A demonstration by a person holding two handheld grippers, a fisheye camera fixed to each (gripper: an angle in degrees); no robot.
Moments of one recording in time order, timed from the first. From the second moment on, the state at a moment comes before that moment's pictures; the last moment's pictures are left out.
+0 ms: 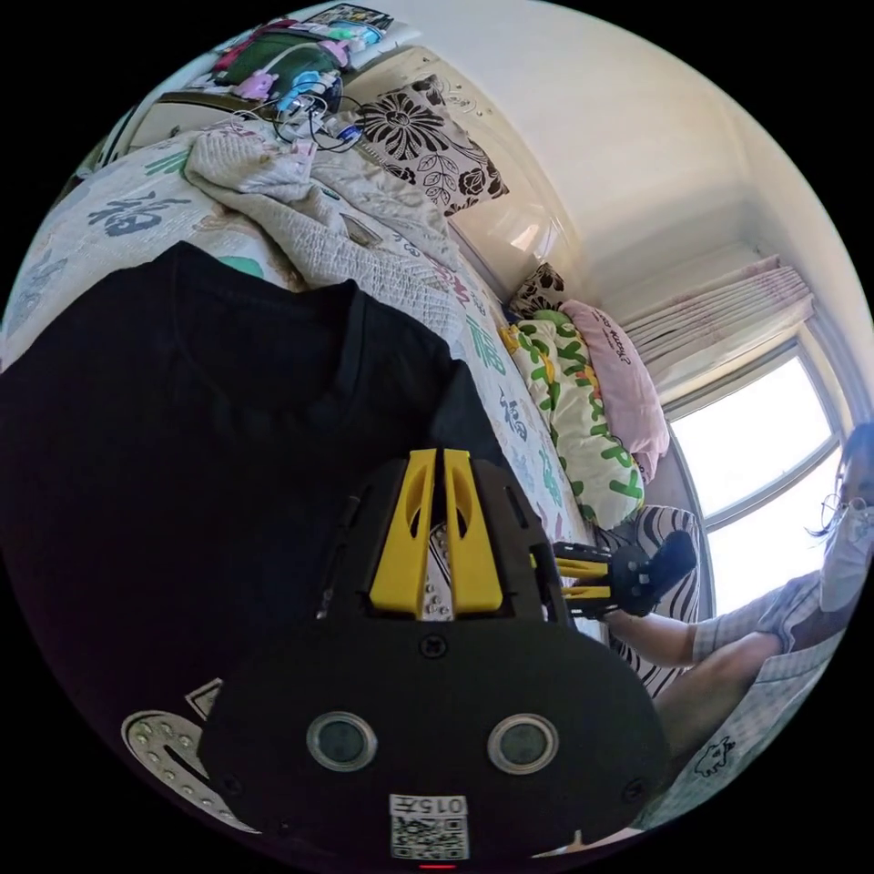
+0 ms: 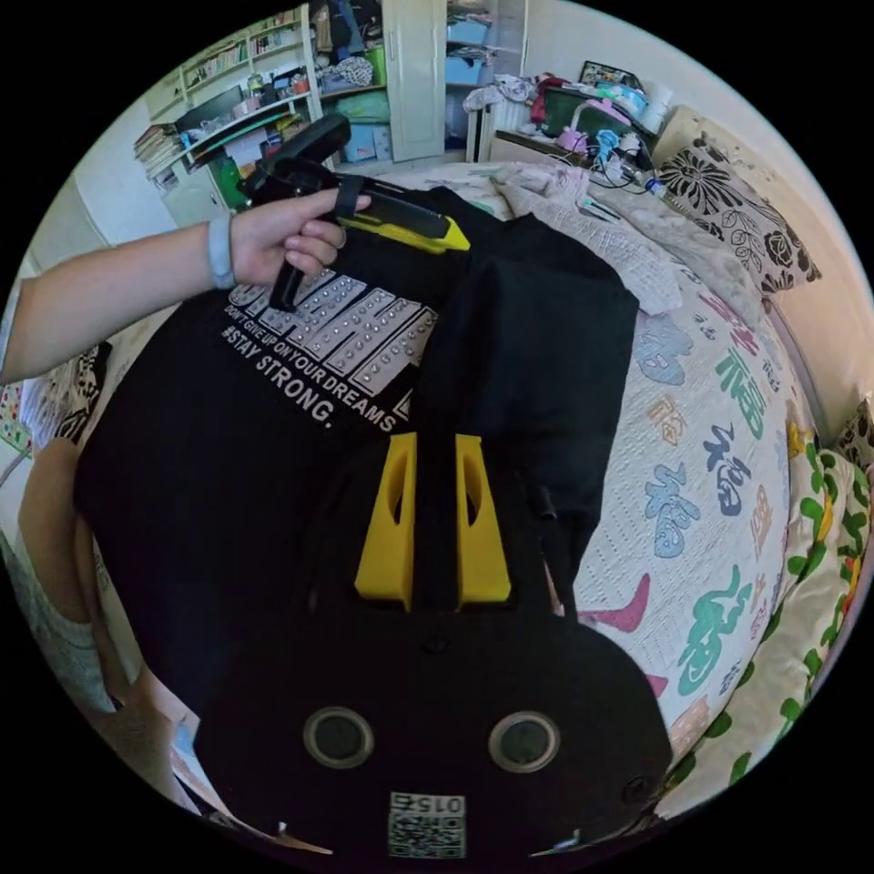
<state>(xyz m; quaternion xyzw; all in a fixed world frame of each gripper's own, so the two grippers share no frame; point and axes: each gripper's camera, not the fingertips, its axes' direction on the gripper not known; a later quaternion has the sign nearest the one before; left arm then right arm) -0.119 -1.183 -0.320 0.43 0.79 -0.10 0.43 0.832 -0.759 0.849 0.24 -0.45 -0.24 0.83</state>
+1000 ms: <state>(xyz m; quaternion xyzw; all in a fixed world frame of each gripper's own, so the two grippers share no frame) -0.184 -1.074 -0.317 0.45 0.71 -0.04 0.54 0.852 -0.827 0.747 0.19 -0.55 0.01 0.81</state>
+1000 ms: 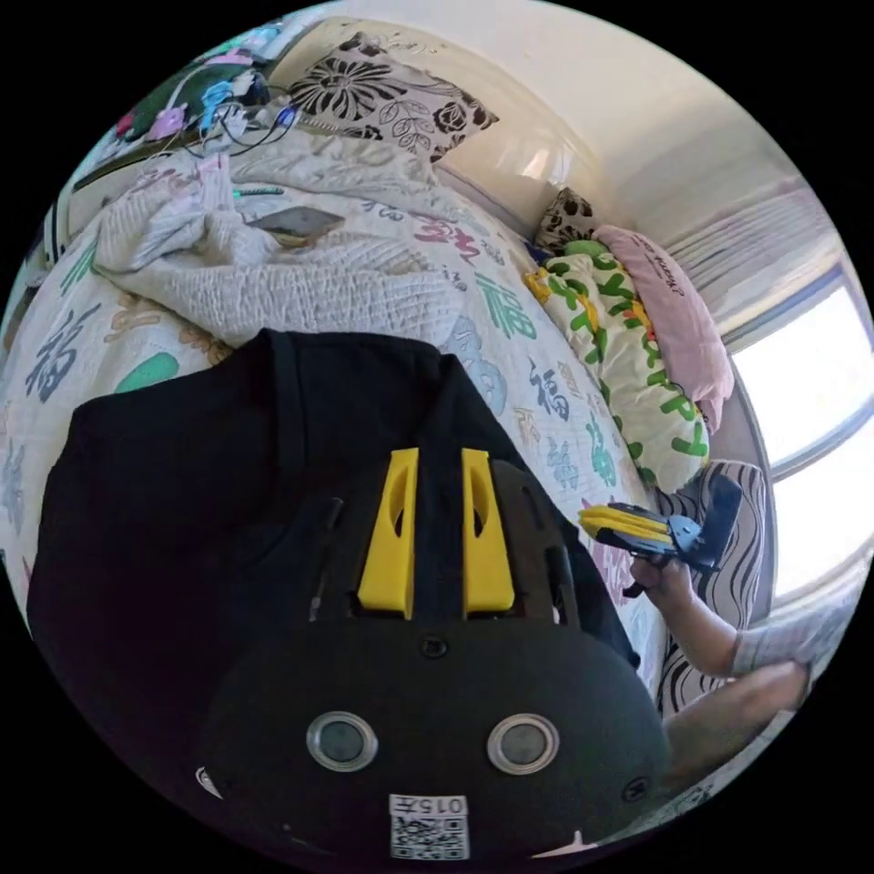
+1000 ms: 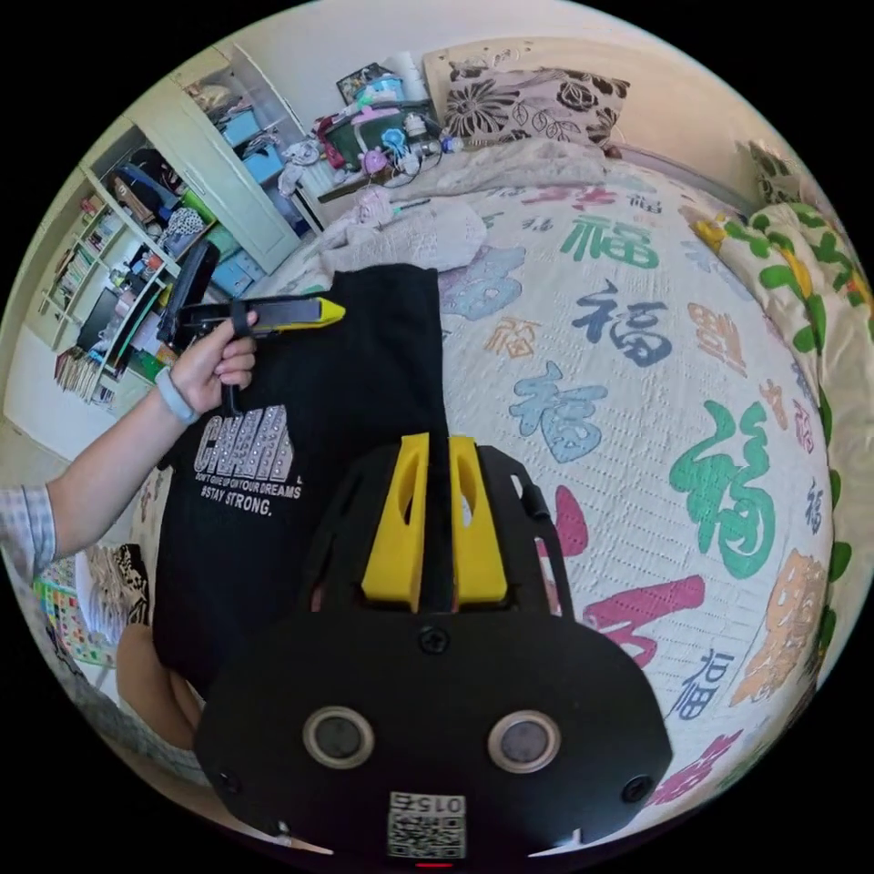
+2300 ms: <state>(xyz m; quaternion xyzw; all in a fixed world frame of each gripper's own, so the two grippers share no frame) -0.152 -0.542 0.194 0.23 0.69 -0.57 0.39 0.438 -1.029 0.184 0.22 -0.49 -0.46 0.70</state>
